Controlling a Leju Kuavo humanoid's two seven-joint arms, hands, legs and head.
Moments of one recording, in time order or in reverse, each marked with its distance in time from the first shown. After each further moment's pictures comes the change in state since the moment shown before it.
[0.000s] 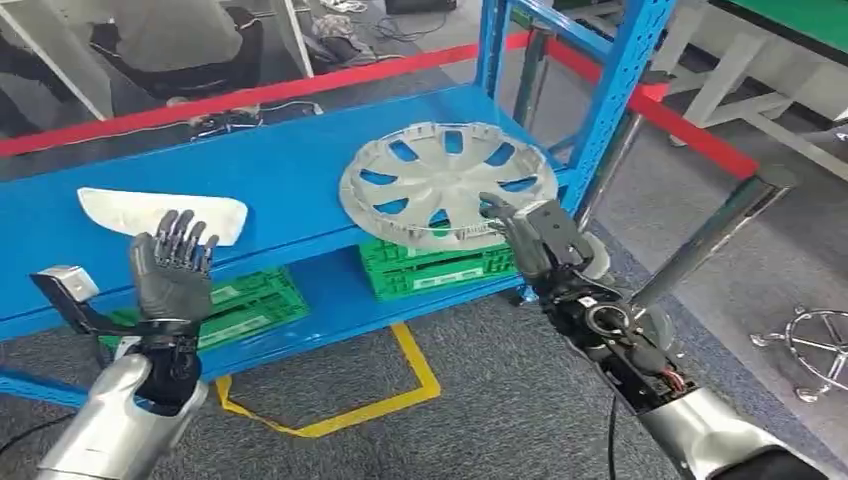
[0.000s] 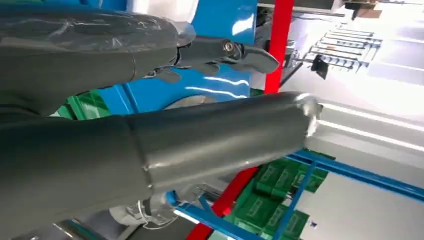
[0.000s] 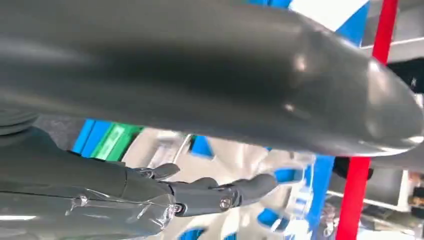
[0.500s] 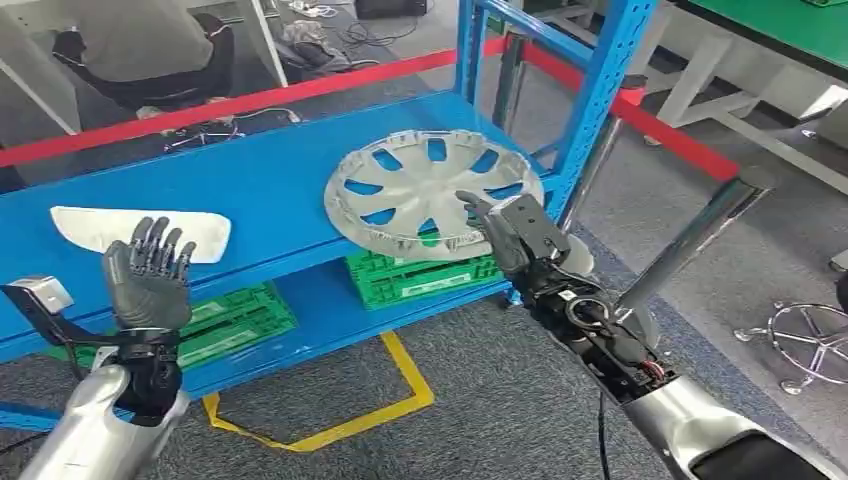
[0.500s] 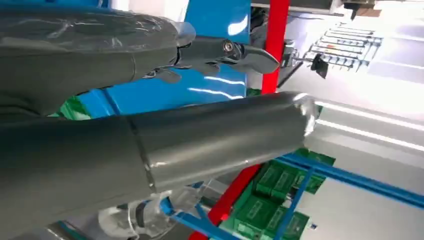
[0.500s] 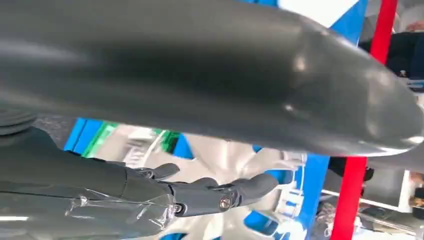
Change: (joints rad) left arm 0.002 0.004 0.000 -0.005 -0.012 -0.002 0.008; right arm -0.002 -0.001 -0.001 -0.004 0.000 -0.003 0.015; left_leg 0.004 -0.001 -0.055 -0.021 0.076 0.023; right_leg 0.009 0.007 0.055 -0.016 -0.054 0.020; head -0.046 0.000
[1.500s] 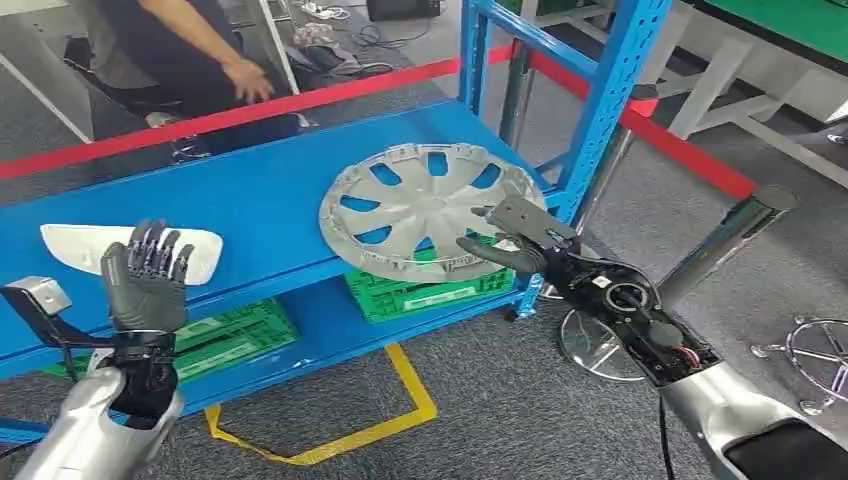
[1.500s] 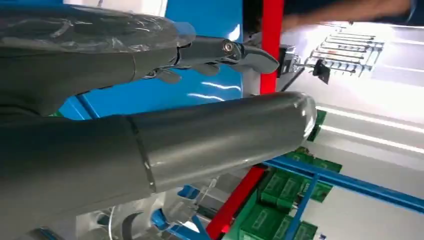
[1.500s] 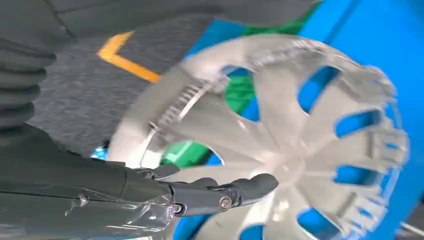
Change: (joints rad) left arm 0.028 0.032 0.006 -0.037 0.000 0.014 0.018; right arm -0.054 -0.114 -0.021 0.024 0.128 0.246 0.251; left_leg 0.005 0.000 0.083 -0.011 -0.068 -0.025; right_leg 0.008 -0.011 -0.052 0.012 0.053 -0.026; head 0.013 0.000
